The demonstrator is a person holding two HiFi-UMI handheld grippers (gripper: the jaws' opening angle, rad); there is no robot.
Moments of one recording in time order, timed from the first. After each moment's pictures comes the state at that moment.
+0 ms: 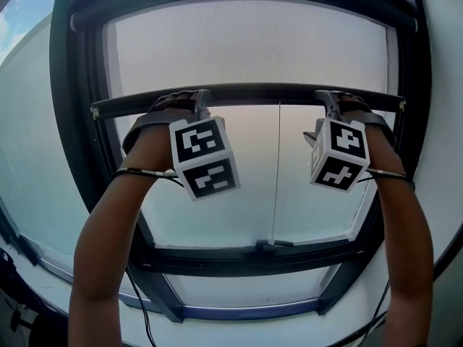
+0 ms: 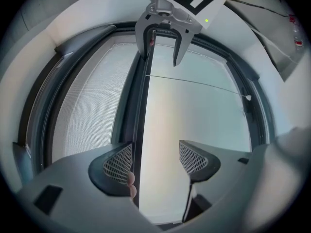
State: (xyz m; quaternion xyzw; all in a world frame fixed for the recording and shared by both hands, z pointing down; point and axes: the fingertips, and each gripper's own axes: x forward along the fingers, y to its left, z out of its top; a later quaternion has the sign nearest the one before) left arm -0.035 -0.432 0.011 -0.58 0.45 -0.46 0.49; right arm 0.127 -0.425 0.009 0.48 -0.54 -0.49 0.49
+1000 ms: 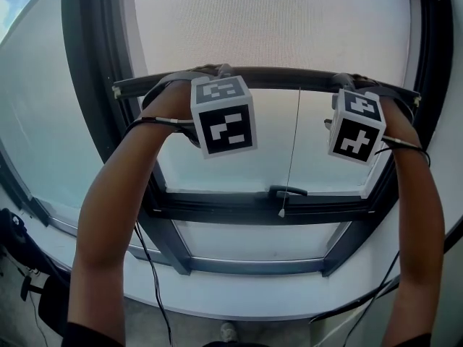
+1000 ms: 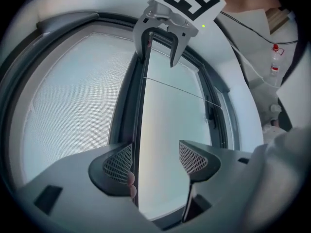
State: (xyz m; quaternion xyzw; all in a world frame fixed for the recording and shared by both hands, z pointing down) left arm -0.040 -0.417 0.125 -0.66 0.35 -0.53 0.39; right arm 0.124 -0.415 0.120 0.39 -0.58 -0.40 0.59
